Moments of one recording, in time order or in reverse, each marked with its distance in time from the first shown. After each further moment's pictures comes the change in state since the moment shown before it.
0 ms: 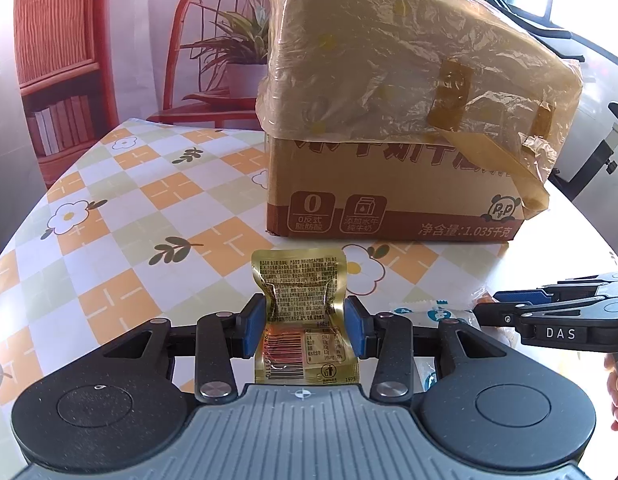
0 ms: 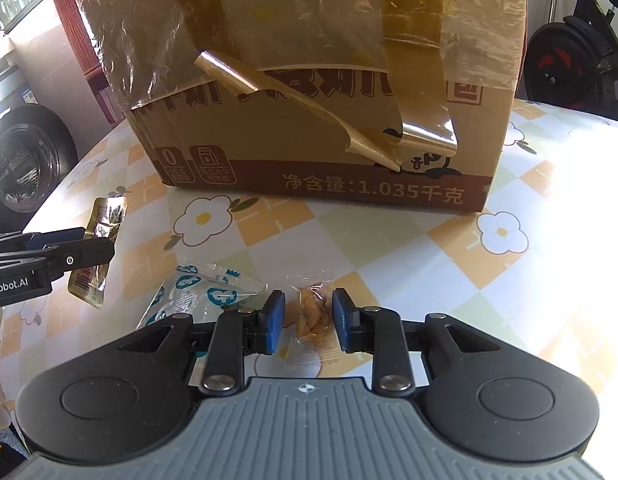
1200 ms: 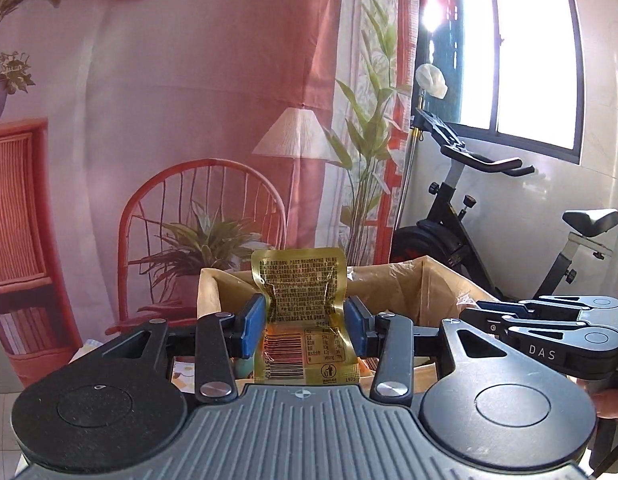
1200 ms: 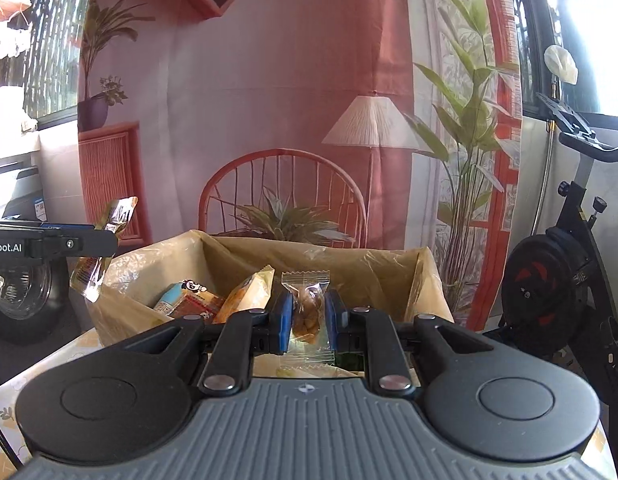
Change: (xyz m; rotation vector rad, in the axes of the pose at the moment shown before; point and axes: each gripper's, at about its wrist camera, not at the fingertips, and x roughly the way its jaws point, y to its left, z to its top) left arm -0.047 -0.047 0.190 0.103 -0.394 -0.106; right arm -0.106 -0.016 0.149 -0.125 -0.540 -0.065
